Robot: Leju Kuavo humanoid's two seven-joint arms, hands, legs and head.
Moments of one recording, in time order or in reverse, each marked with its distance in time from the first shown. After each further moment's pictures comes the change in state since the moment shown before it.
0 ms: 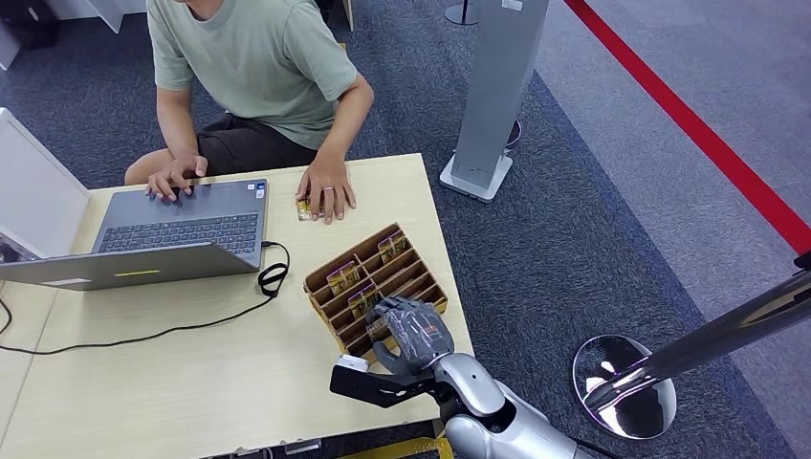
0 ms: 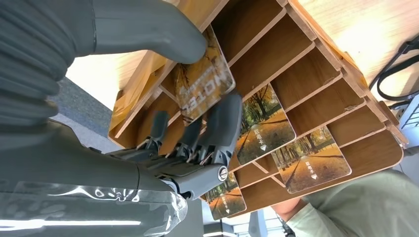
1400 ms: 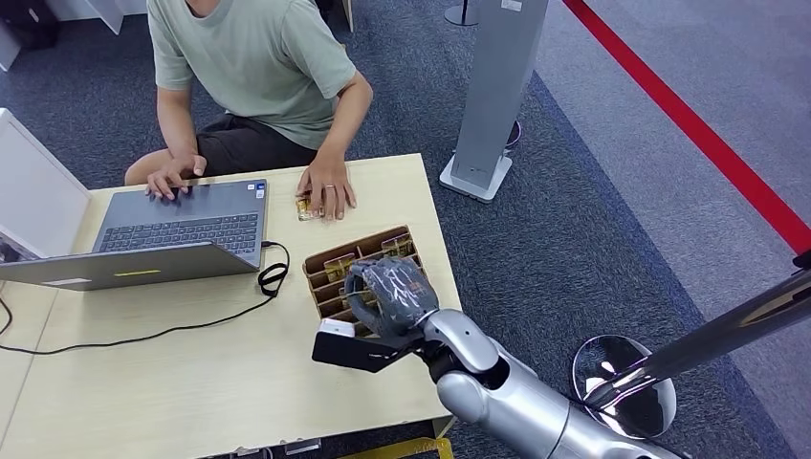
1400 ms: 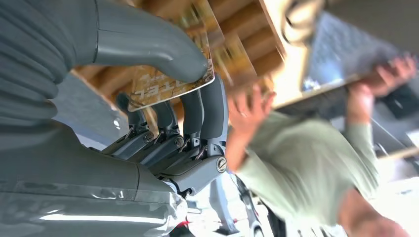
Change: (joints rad) left arm -0.010 -0.001 -0.003 0.000 -0.037 -0.011 0.010; right arm -0.187 0.014 0.010 -0.053 -0.122 0.031 -0.091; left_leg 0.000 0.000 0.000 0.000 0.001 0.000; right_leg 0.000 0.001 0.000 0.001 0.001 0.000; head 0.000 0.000
